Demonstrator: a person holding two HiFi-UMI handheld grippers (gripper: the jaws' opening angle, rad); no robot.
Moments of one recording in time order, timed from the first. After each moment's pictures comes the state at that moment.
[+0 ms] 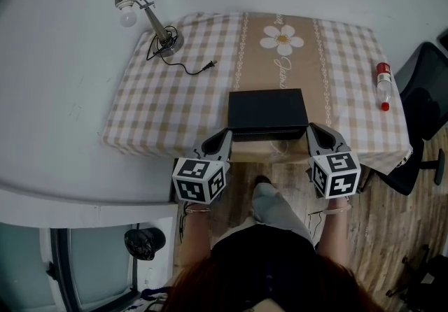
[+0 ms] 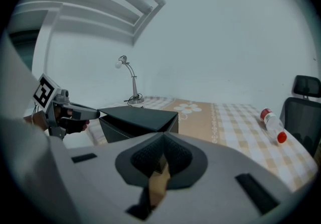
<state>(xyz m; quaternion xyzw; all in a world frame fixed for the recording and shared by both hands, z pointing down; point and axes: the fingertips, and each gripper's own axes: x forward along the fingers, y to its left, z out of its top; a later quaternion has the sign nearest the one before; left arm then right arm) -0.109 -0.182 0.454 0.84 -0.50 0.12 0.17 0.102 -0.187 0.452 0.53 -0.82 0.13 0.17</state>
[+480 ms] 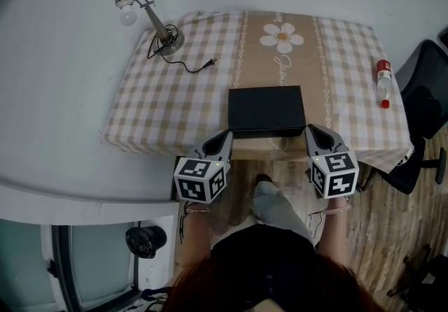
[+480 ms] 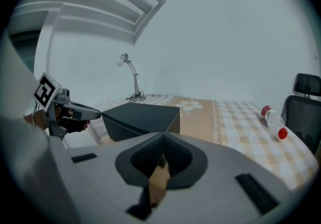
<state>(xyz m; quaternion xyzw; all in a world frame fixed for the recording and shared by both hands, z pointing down) -0.106 -0.172 0.465 0.84 -0.50 0.13 0.18 0.102 -0.179 0.462 0.52 -0.82 0.14 0.17</state>
